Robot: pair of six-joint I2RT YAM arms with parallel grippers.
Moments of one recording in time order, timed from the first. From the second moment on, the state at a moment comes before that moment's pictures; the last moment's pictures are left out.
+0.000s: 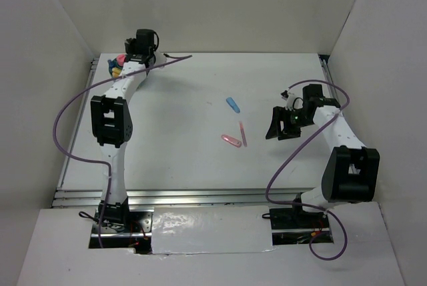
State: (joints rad) left arm -0.13 2.27 2.08 -0.30 -0.55 1.93; right arm -0.08 1.46 1.06 -0.87 -0.60 -0.11
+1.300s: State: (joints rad) left arm -0.05 2.42 2.34 -0.66 -0.60 2.06; right arm -0.09 1.42 1.02 -0.86 -0.59 -0.10
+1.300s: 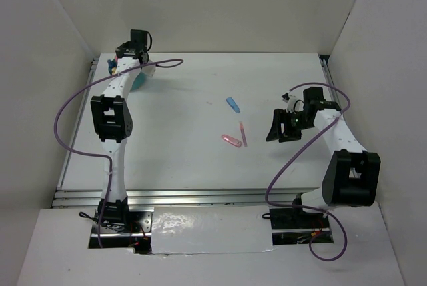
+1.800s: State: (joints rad) left arm -0.07 2.42 2.30 -0.58 -0.63 2.06; right arm -0.09 1.42 1.01 -0.85 -0.59 -0.10
